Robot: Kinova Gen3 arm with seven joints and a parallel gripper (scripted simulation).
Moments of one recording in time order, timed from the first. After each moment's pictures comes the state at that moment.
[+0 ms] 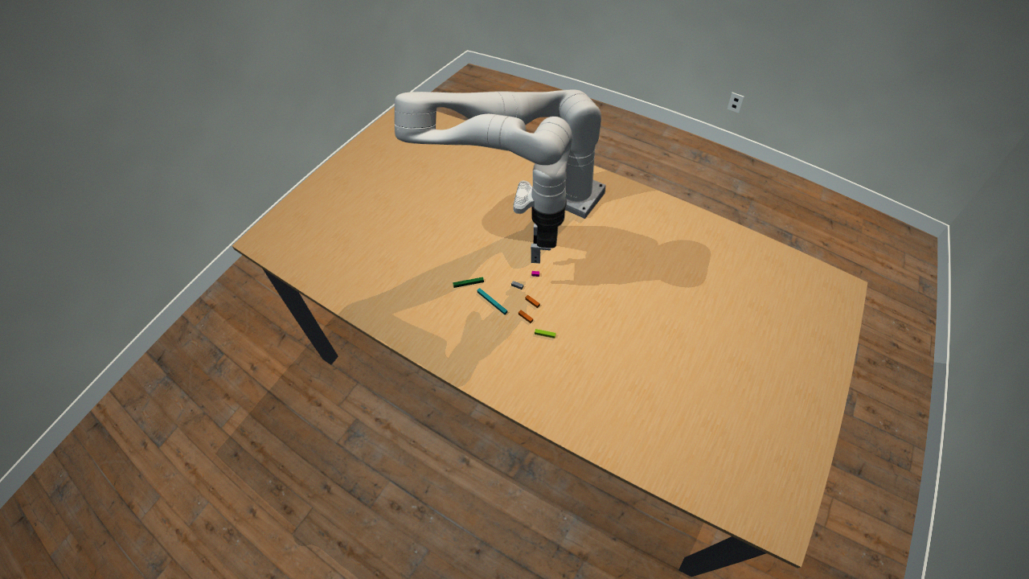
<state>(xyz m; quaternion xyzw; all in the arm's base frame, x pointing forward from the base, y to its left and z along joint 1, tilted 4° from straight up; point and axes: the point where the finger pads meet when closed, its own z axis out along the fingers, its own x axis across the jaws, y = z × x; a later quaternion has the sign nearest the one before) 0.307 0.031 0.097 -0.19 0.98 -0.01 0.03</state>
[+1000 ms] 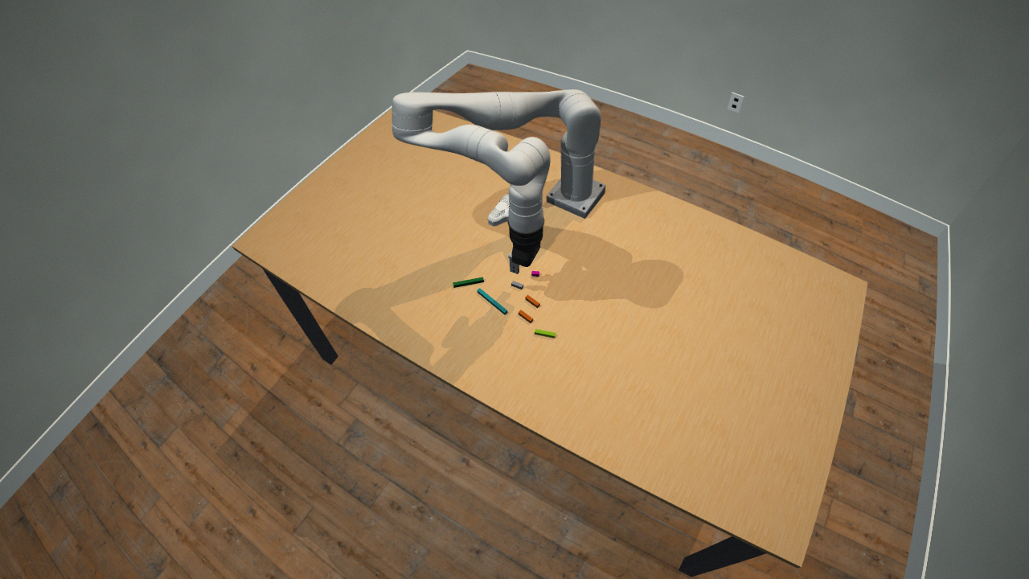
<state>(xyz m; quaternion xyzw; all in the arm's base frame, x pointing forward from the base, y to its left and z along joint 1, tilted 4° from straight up) 0.358 0.003 0.082 -0.03 1.00 -0.01 0.03</state>
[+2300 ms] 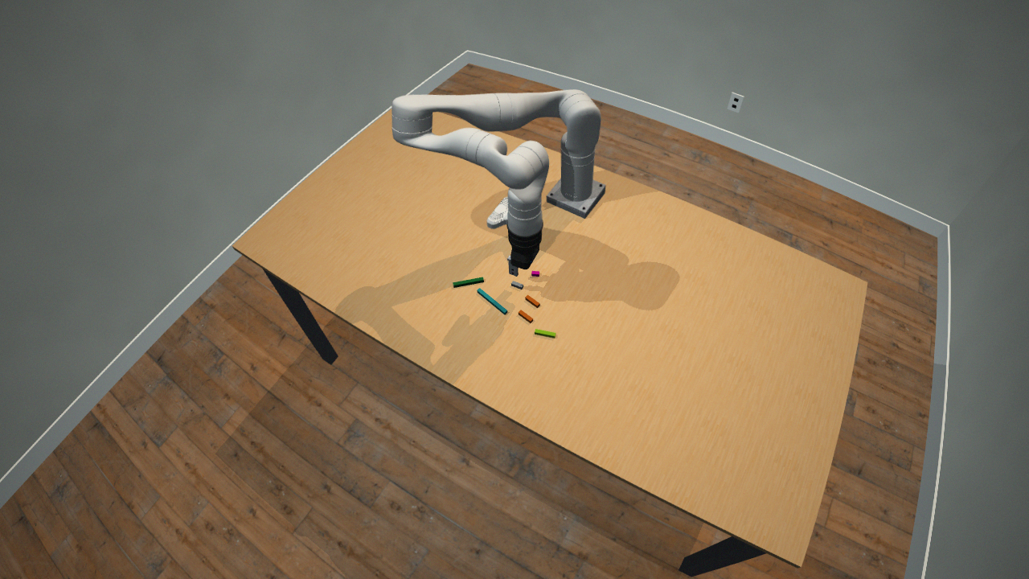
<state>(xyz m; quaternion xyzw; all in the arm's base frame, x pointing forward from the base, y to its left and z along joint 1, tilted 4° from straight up) 0.361 0.001 0.074 -0.03 1.00 -0.01 0.03</state>
